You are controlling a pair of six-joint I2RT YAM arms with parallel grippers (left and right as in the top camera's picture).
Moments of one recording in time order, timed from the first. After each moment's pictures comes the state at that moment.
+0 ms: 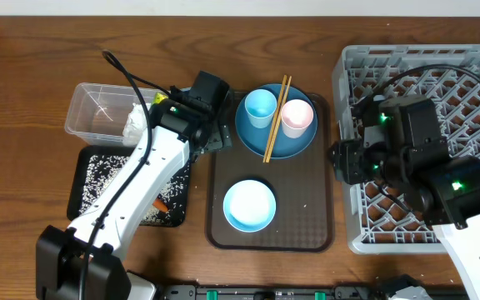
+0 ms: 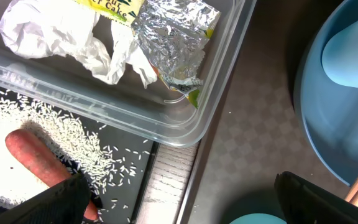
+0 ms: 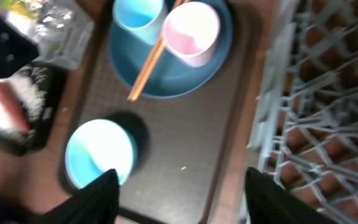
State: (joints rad) left arm -0.43 1.59 1.31 -1.02 -0.22 -0.64; right arm 0.34 1.16 1.29 -1.11 -0.14 0.23
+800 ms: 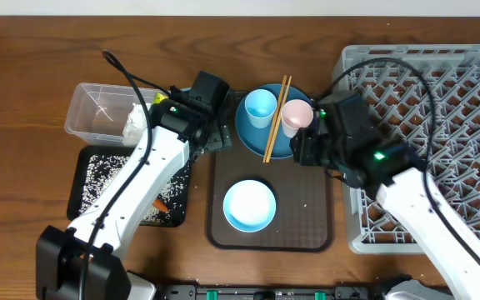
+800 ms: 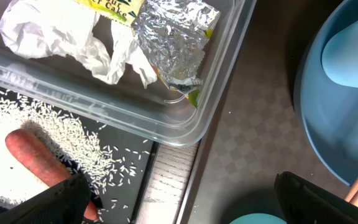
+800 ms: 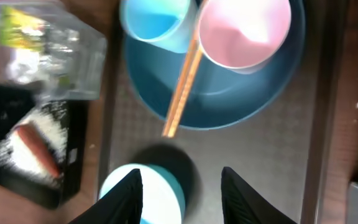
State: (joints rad) left arm -0.43 1.59 1.31 -1.02 -0.22 -0.64; right arm 0.48 1.37 1.11 -0.71 -0.14 0.56
